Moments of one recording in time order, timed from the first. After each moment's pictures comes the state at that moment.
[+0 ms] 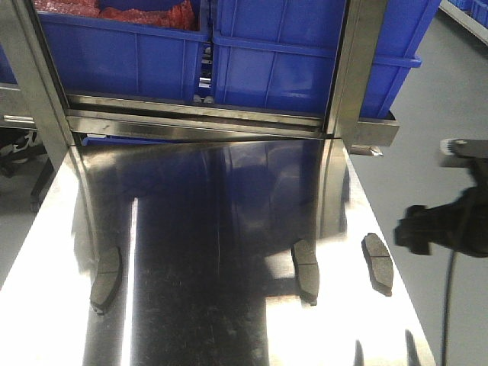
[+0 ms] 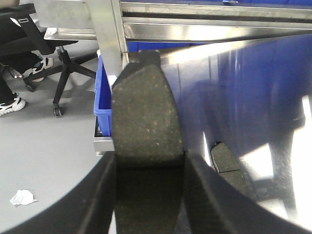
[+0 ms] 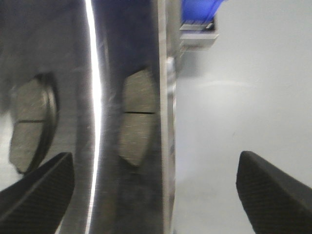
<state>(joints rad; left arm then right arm) 0.04 0.58 -0.57 -0.04 0.56 0.06 0.04 1.32 -0.85 0.12 0.66 -0.07</state>
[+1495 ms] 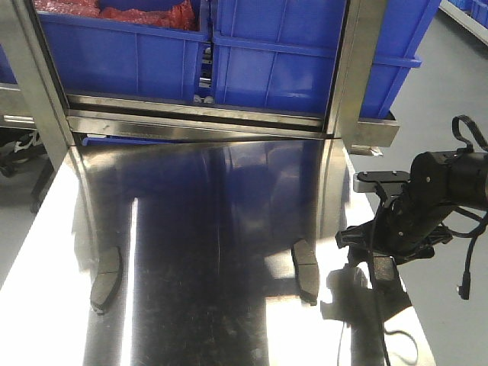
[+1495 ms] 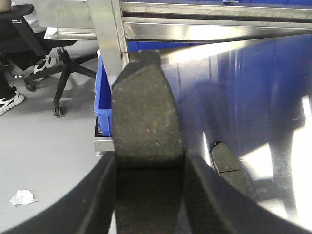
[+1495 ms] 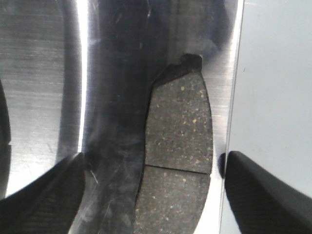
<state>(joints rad) 0.04 0.58 -0.57 -0.04 0.56 0.06 0.15 1.84 -1.09 0.02 0.70 0.07</state>
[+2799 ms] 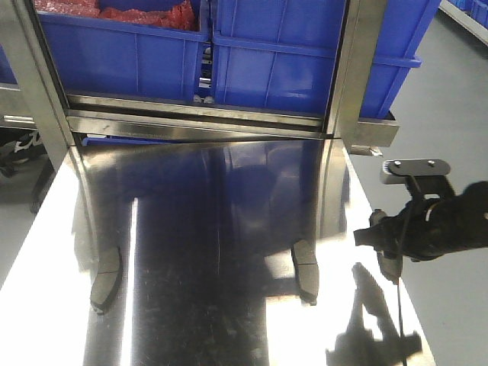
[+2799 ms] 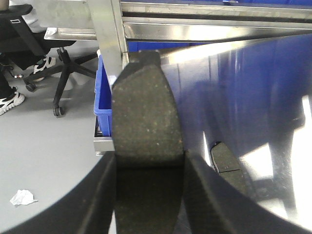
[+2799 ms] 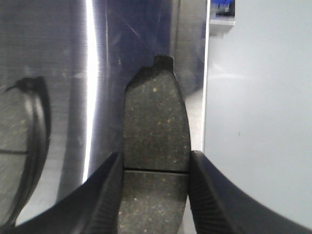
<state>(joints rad) 0.04 0.58 -0.57 -0.04 0.56 0.06 0.15 1.52 -0.82 0.01 0.41 0.06</state>
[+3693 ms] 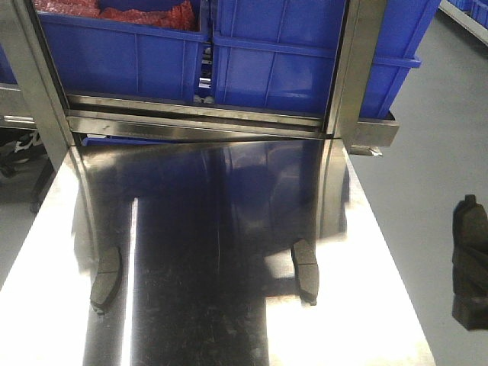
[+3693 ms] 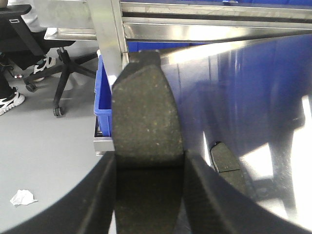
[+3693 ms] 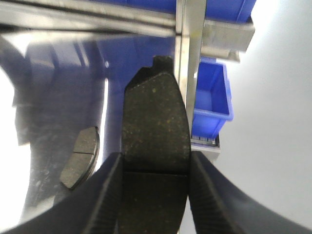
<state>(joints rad) 0.04 0.58 -0.57 -0.04 0.56 0.06 0.15 0.60 -0.43 0.01 0.36 0.01</state>
